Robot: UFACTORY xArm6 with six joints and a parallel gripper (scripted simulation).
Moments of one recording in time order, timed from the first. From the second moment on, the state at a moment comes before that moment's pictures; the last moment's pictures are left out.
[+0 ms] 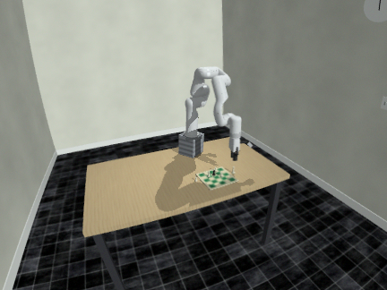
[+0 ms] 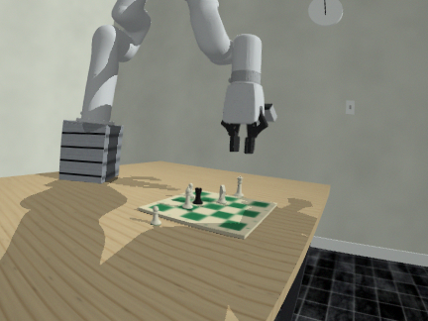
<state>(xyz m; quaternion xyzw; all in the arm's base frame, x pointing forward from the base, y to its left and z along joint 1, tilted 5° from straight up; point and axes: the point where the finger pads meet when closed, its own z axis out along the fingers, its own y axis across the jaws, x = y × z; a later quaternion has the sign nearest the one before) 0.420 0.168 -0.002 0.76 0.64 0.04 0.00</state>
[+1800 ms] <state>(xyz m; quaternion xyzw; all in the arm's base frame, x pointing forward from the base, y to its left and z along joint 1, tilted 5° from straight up) 0.423 0.169 -0.038 0.76 0.64 0.04 0.00</state>
